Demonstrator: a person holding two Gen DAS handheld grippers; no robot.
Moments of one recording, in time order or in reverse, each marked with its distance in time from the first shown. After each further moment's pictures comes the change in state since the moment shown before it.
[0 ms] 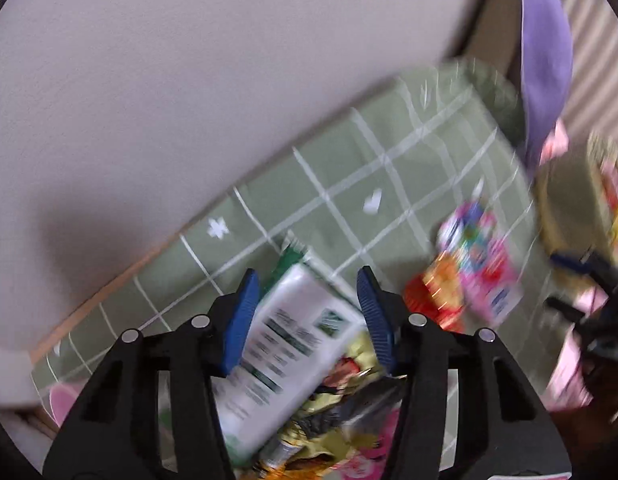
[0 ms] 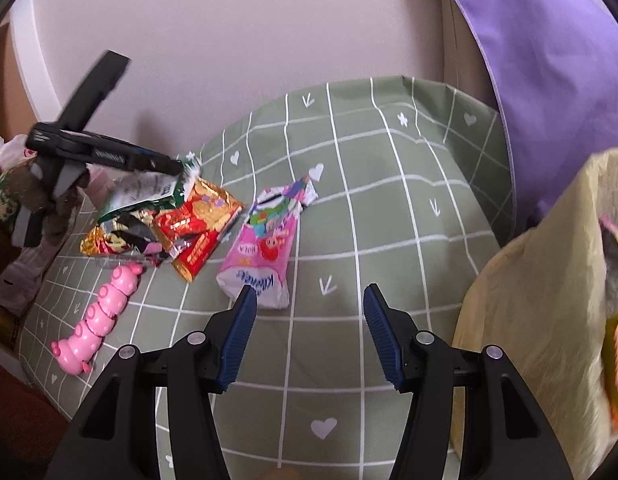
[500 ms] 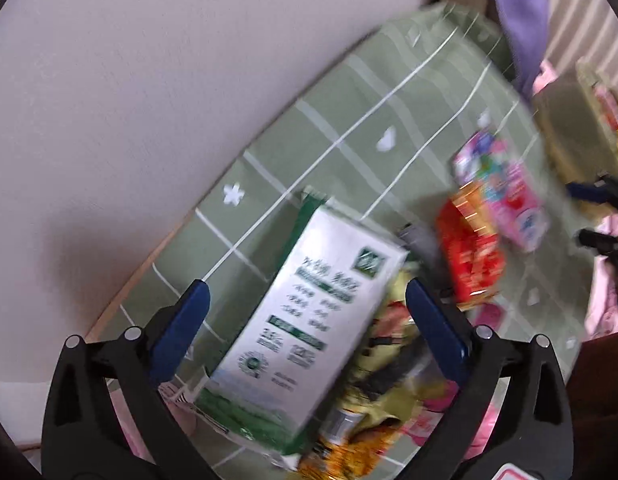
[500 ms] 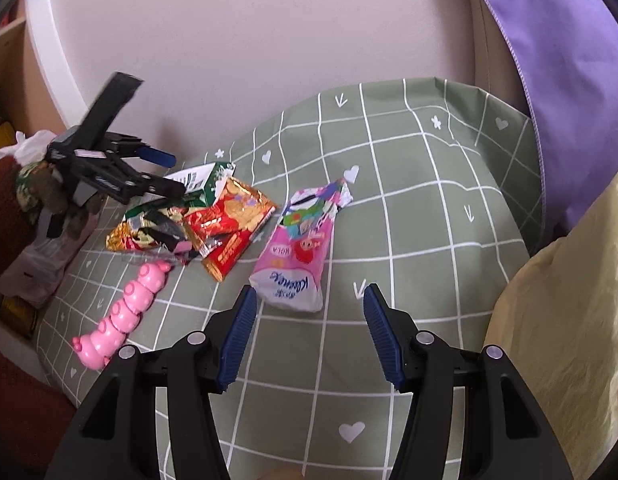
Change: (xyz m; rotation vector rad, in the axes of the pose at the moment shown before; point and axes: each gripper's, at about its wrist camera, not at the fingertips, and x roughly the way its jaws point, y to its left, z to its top) left arm 0.031 0.007 -0.022 0.221 0.139 0.059; right arm 0.001 0.011 -0.002 -0.024 0.013 0.088
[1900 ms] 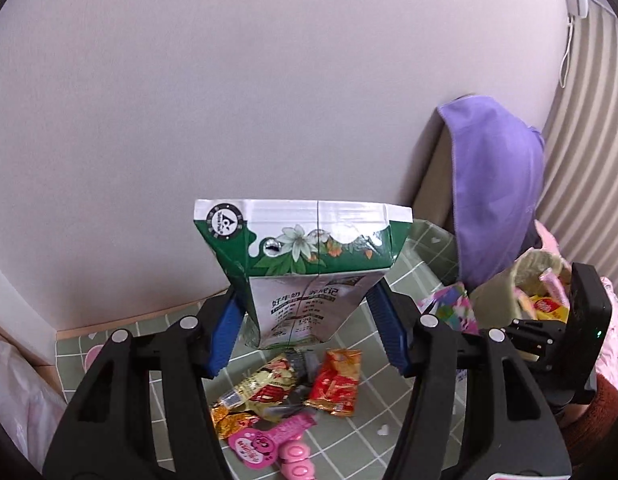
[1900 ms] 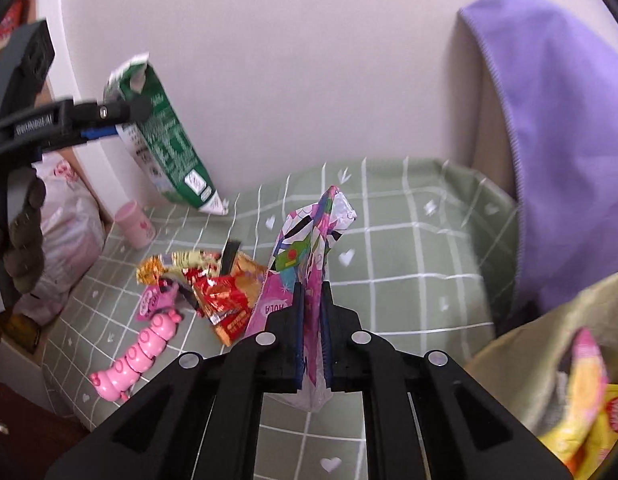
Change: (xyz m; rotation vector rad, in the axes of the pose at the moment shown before) left arm -0.175 -0.061 -0.010 -0.365 -0.564 0.029; right arm -0.041 0.007 0.060 -0.065 -0.090 -0.036
